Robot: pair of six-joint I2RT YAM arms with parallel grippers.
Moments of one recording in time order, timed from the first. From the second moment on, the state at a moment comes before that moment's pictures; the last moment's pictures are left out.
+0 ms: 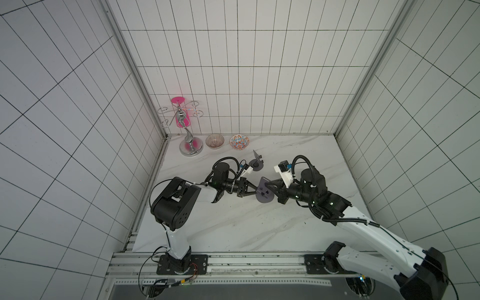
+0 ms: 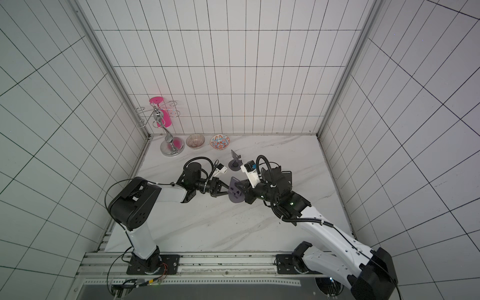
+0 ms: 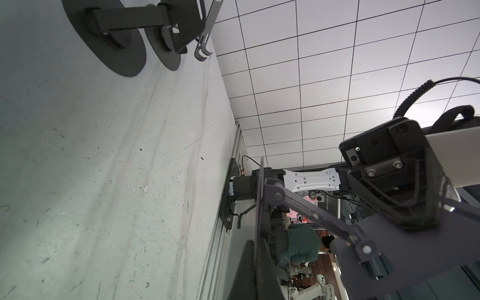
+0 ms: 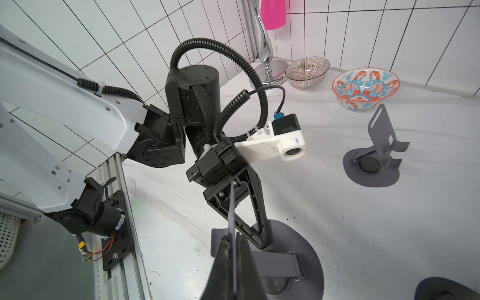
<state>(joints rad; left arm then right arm) -0.47 1.82 0.77 0.74 1.28 -1.05 0.69 1.00 0.76 -0.13 -0.30 0.15</state>
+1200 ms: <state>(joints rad) -0.24 1.44 0.72 0.27 1.12 -0.89 0.62 1.29 0.63 0.13 -0.33 0.25</state>
